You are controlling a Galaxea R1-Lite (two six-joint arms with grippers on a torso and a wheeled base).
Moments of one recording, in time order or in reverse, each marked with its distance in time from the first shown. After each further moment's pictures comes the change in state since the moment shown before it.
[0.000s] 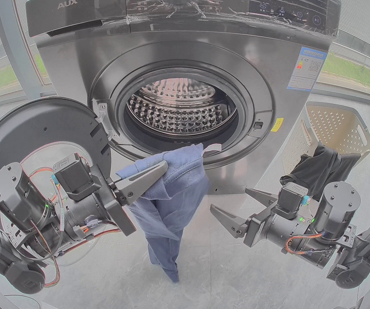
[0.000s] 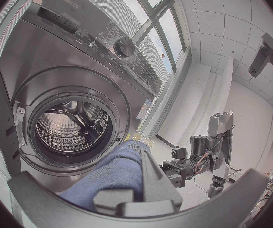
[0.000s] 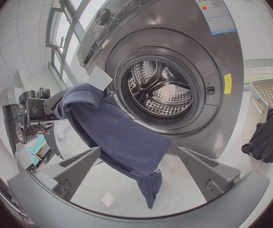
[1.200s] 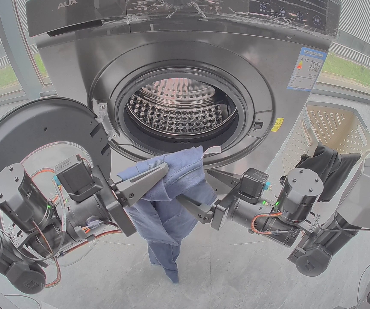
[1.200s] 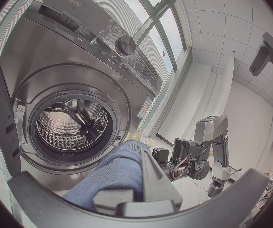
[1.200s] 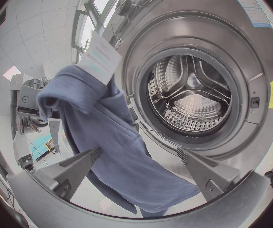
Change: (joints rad) left arm 0.001 0.009 0.003 0.000 -0.001 -0.001; right arm -0.058 0.259 -0.254 -0.146 0.260 -0.119
